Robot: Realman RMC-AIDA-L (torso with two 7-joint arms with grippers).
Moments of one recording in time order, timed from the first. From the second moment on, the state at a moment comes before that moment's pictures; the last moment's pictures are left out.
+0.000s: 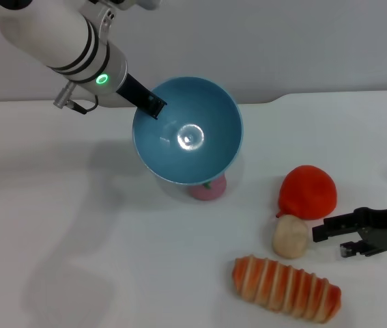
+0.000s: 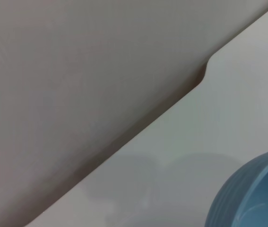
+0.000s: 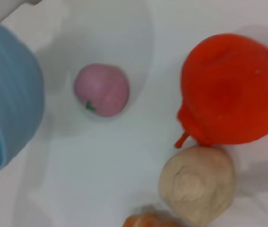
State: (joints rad) left arm -0.97 -2.06 -1.78 -0.90 2.69 -1.09 0.46; right arm 0.60 1.99 -0.77 -0.68 -2.41 -1.52 2.65
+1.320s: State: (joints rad) left arm -0.96 -2.06 -1.77 -0.90 2.69 -1.08 0.46; right arm 0.67 2.02 -0.77 -0.51 -2.39 -1.22 2.65
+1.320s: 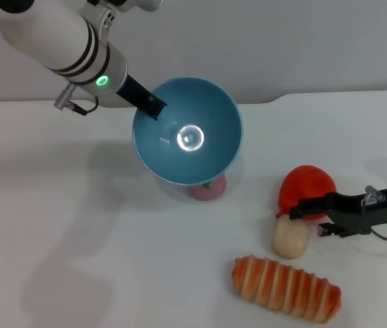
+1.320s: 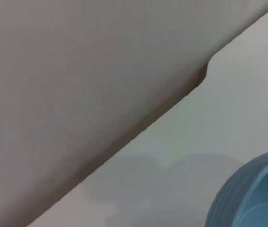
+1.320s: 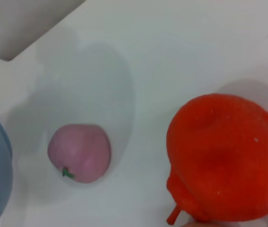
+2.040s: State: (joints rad) left arm -0.96 -2.06 -1.76 -0.90 2.69 -1.08 0.45; right arm 0.69 2.05 -0.78 -0.49 -2.37 -1.16 2.64
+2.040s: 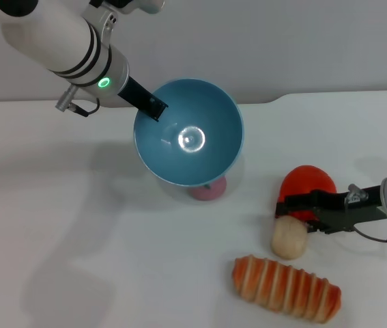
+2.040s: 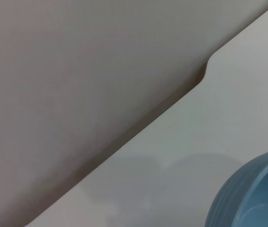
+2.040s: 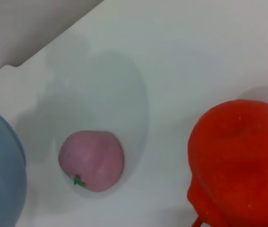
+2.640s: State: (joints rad) left arm -0.96 -2.07 -1.76 -0.90 2.69 -1.07 0.45; right arm 0.71 2.05 -0.81 -0.45 -2.38 -1.14 2.62
